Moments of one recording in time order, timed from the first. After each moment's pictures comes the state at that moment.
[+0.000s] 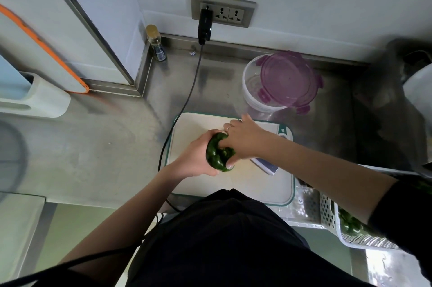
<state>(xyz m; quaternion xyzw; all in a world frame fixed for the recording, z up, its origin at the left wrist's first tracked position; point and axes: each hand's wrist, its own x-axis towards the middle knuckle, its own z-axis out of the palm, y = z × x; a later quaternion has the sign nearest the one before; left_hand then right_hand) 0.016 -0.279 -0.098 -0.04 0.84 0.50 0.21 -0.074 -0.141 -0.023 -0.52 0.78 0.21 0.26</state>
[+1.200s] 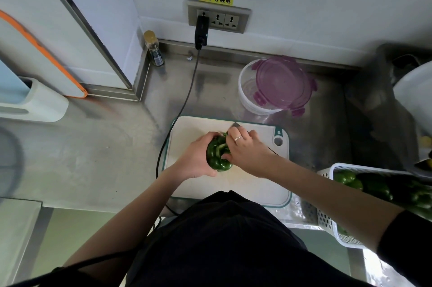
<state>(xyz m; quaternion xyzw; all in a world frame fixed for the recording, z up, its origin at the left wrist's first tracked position) 0.012 -0.272 -0.097 -0.03 0.87 0.46 0.20 -0.043 -0.105 -0.054 -0.44 0.88 0.14 0.09</state>
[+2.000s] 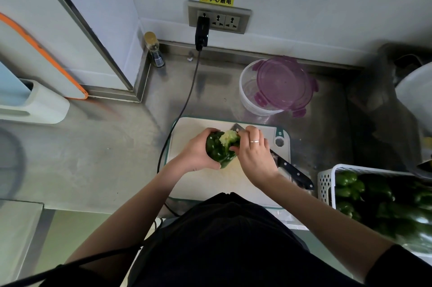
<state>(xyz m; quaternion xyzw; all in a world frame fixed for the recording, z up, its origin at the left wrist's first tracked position) -0.002 -0.277 -0.098 -0.11 0.82 0.51 0.24 -0.022 -0.101 -0.068 -0.26 0.96 -0.06 -0.06</state>
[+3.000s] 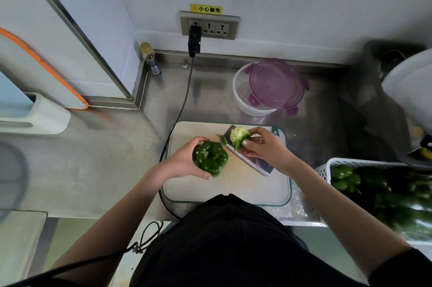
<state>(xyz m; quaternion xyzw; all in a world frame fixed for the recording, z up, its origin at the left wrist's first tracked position) 0.016 -0.303 -0.086 -0.06 0.80 0.52 0.30 -0.051 -0.067 -0.041 0.09 0.72 -0.58 0.37</state>
